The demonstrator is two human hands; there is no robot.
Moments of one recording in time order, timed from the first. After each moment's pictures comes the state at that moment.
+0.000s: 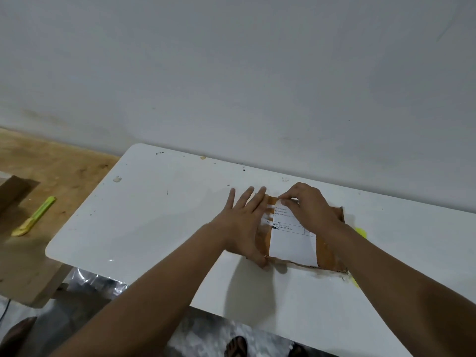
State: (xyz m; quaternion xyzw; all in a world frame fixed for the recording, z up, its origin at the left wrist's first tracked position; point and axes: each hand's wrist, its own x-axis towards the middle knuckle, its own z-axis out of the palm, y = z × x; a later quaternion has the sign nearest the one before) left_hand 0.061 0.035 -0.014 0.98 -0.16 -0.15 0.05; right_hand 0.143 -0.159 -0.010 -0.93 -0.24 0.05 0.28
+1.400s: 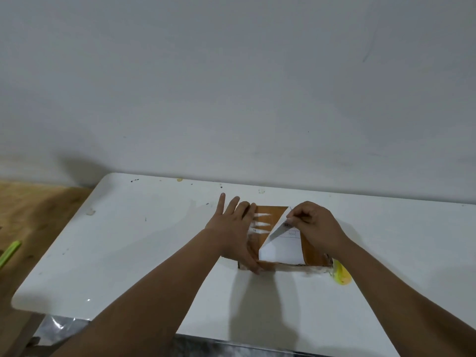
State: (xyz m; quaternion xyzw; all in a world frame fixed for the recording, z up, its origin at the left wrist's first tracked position) left_hand 0.084 0.016 -0.004 0.98 -0.18 -0.13 -0.03; right_hand 0.113 -0.221 -0.003 -0.87 -0.11 0.06 0.47
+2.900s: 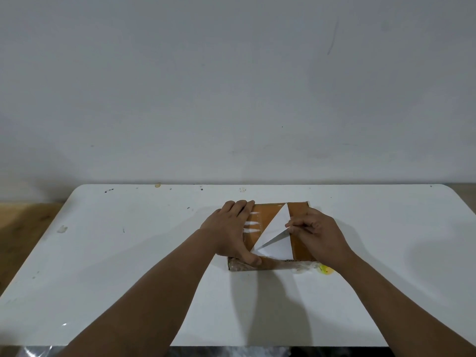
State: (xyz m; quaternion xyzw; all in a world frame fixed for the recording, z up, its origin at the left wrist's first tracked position) left_hand 0.107 -0.005 -0.016 0.96 -0.22 -0.14 0.05; right_hand 0.073 -0.253 0.004 -0.88 -0.08 0.01 0.47
